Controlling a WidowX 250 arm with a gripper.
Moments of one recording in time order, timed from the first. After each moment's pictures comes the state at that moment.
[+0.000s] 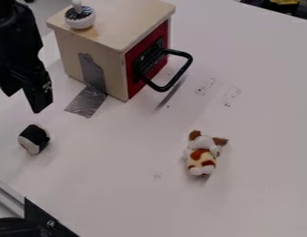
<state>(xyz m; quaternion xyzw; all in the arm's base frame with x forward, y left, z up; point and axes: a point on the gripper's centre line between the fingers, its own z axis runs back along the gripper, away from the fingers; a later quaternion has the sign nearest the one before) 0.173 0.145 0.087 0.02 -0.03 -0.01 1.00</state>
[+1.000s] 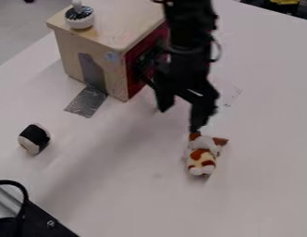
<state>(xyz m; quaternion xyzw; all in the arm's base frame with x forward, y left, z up) 0.284 -0.038 0.046 -0.01 0.00 -0.12 0.99</state>
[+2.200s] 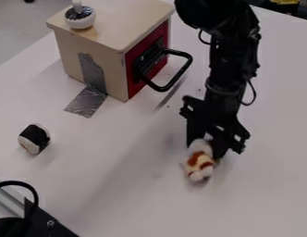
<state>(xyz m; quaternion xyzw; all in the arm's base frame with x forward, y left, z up) 0.264 -0.073 0.003 0.00 0.09 -0.12 0.99</state>
